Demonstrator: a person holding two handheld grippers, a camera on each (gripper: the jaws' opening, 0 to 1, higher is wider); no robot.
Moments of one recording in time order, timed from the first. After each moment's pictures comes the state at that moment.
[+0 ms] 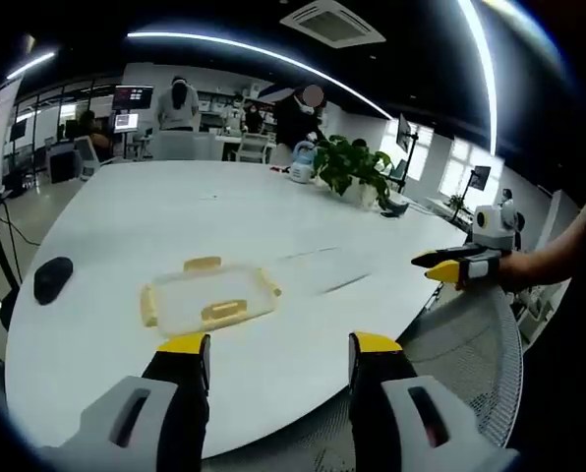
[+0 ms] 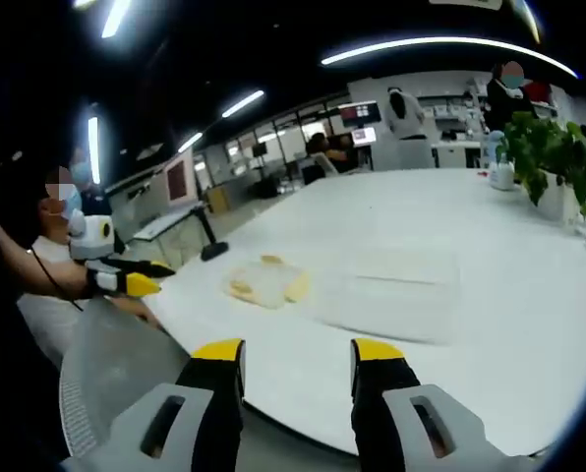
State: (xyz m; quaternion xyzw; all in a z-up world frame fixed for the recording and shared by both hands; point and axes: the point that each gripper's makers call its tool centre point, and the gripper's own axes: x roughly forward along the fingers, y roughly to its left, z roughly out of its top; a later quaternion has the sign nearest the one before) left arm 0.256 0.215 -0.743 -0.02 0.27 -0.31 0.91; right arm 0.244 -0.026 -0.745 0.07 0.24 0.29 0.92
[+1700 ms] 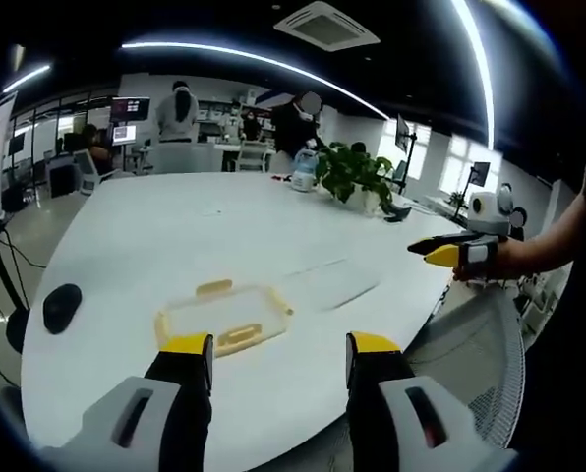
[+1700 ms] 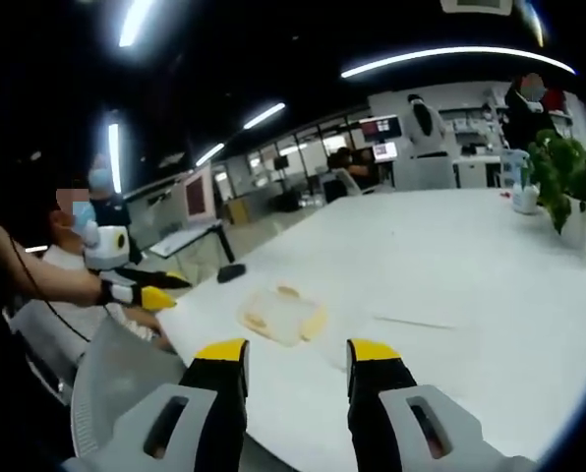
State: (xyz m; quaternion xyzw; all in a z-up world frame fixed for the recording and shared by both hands) left arm 0.281 0.224 -0.724 0.00 0.25 -0.31 0.92; right arm 0.279 0.000 -0.708 0.07 0.20 0.34 0.92
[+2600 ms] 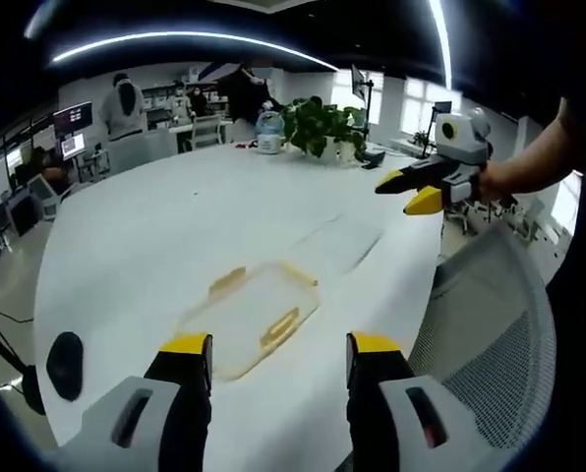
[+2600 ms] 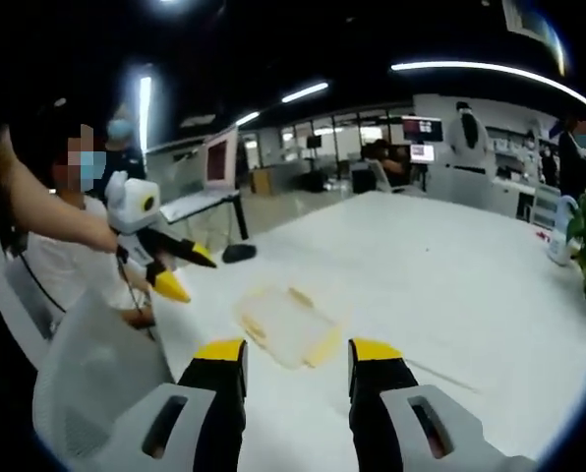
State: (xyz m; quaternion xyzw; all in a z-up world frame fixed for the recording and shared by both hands) left arm 0.329 0.248 -0.756 0.11 0.29 -0.40 0.86; right arm 0.327 0.062 -0.719 -0.04 0.21 0.39 0.89
